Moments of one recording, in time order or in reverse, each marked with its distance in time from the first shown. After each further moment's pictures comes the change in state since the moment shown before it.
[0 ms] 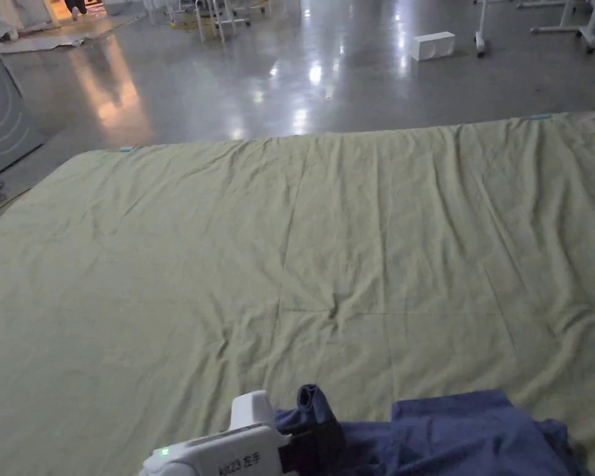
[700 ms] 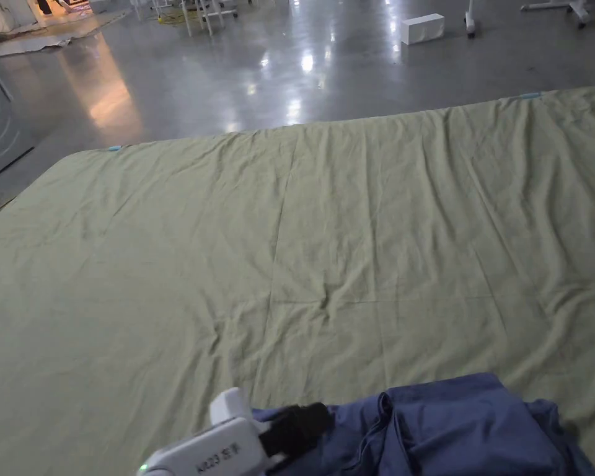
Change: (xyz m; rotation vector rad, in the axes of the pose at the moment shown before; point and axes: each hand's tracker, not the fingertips) left arm -0.019 -0.011 -0.002 0.079 -0.037 0.231; right arm 0.017 -0.019 -0.008 -0.051 0.044 -0.113
